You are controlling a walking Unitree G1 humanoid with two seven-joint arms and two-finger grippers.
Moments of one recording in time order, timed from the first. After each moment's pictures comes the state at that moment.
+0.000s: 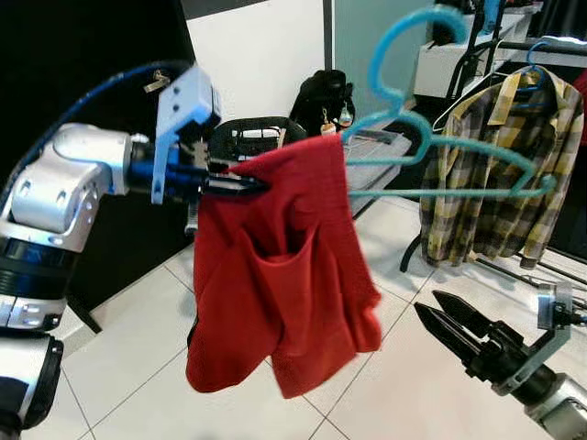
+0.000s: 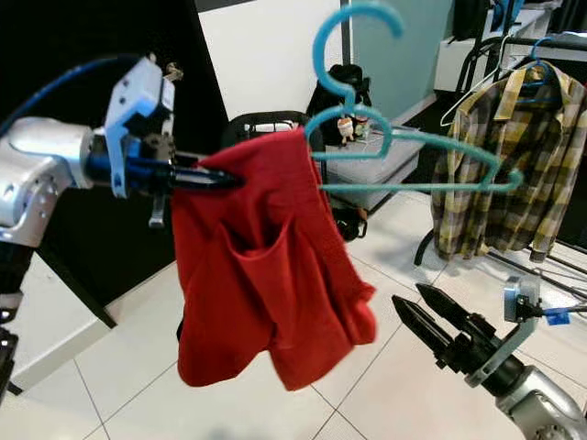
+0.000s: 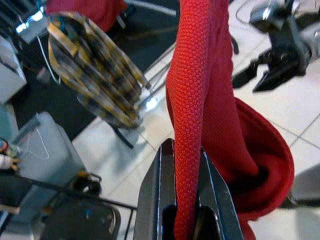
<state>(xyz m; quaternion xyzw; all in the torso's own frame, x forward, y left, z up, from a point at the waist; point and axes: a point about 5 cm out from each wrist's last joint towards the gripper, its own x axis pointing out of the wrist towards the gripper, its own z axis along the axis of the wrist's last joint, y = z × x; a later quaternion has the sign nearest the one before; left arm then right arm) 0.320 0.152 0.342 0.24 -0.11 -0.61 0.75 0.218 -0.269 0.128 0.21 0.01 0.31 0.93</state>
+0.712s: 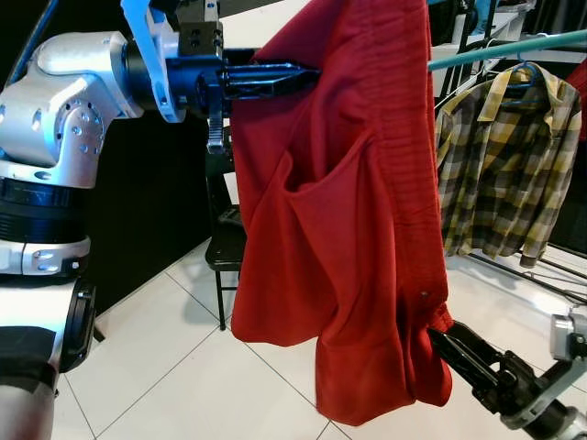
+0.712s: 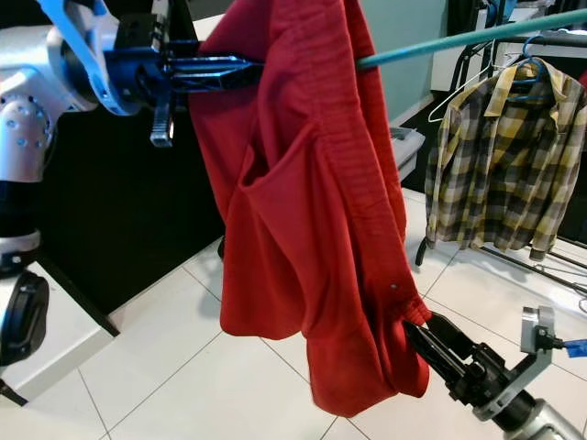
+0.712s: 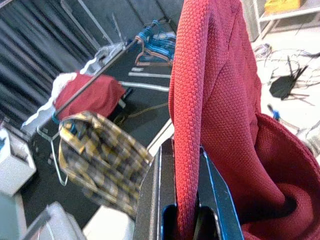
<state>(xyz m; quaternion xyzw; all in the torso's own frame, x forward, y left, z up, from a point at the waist) 0.299 0.127 0.426 0.17 -0.26 -0.63 0.71 0.193 -0.256 0.108 0.29 0.02 0.35 0.89</state>
